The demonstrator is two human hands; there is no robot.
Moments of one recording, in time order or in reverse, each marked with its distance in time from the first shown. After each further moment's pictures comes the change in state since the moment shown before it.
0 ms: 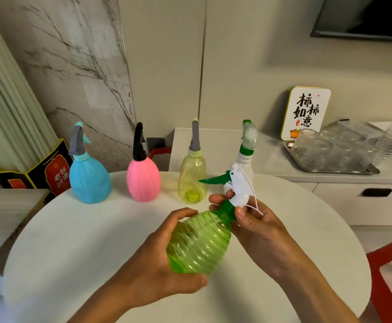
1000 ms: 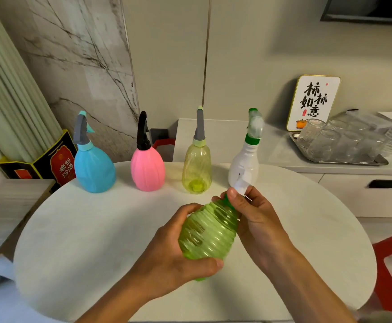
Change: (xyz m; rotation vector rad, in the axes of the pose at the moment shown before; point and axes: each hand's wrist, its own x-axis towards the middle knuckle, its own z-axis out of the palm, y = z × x) left_hand -0.001 0.003 0.019 -0.100 0.087 -0.049; right_hand 0.007 0.019 0.013 0.019 0.304 0.060
